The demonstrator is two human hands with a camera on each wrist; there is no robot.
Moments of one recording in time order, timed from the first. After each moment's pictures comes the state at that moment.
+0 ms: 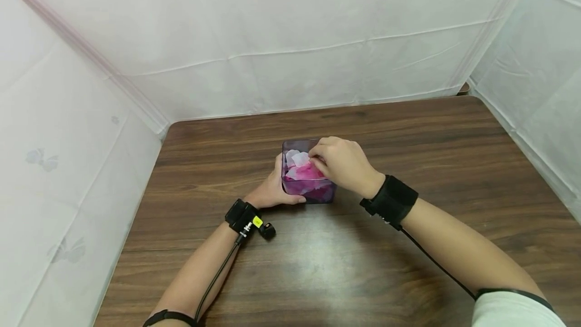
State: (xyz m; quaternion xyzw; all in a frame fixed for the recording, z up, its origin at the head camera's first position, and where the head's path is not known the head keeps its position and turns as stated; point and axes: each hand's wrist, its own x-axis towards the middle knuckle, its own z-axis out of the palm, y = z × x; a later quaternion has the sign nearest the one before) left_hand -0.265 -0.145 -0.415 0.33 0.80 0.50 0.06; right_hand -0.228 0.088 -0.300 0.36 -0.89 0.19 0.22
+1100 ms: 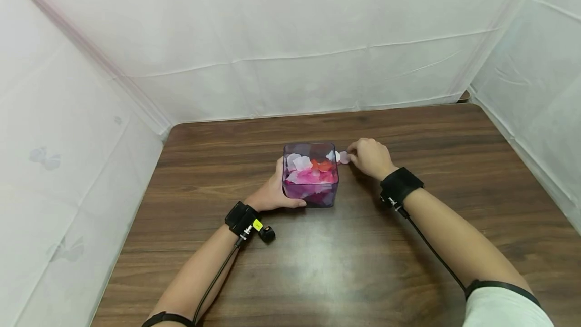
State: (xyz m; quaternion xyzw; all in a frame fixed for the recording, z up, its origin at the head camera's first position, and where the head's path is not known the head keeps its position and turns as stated) left_hand -0.248 -0.145 -0.391 0.33 0.78 0.53 0.09; right_hand -0.295 0.158 -0.367 0.19 -0.97 0.16 0.07
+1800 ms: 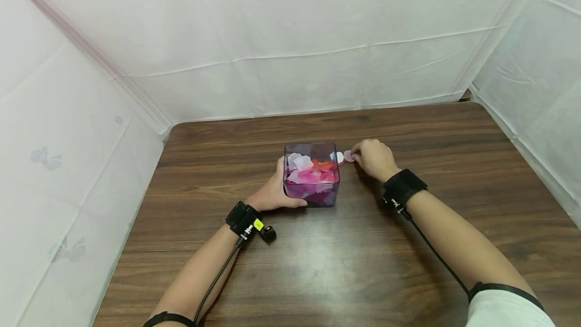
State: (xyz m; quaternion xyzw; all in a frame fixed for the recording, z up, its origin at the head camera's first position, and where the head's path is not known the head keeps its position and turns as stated) left_hand -0.262 -0.145 -0.414 0.33 0.79 0.51 0.08; right_hand -0.293 0.163 -0.372 0.17 -0.96 0.19 0.08
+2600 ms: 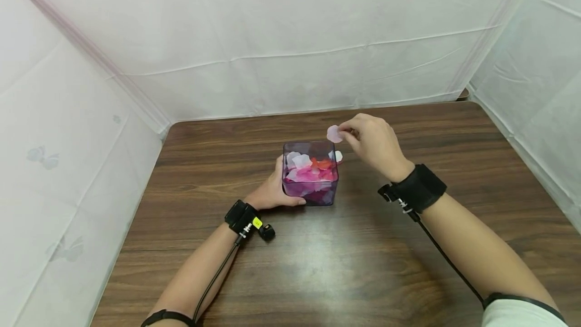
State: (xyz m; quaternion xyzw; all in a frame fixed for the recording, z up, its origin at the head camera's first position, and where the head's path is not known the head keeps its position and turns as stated) left_hand -0.262 -0.146 -0.413 0.32 0.80 0.50 0.08; right_hand -0.248 0.136 -0.283 0.27 -0.89 0.25 0.27
